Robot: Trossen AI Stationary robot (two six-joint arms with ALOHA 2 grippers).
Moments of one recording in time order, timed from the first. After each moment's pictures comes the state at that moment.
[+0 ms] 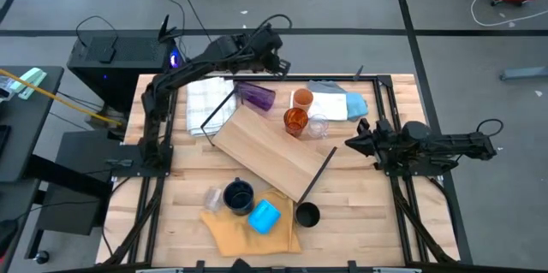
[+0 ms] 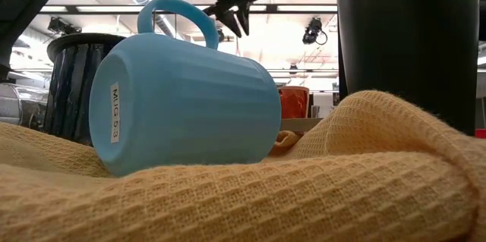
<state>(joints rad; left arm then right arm) 0.42 2.00 2.22 -1.08 -0.37 -0.48 0.01 0.01 0.01 0.18 -0.05 0.43</state>
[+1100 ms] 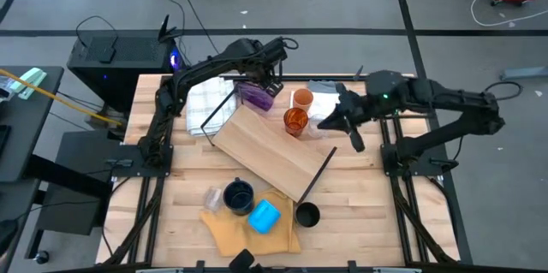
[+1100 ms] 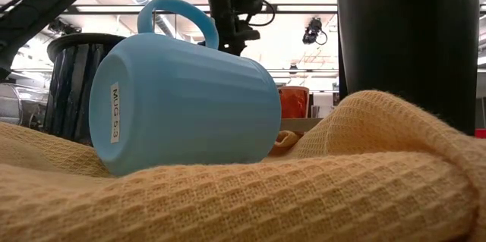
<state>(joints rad) 0.47 2.15 2.22 -1.31 -0.21 -0.29 -0.02 1.12 1.38 -0.74 -0.17 0.00</state>
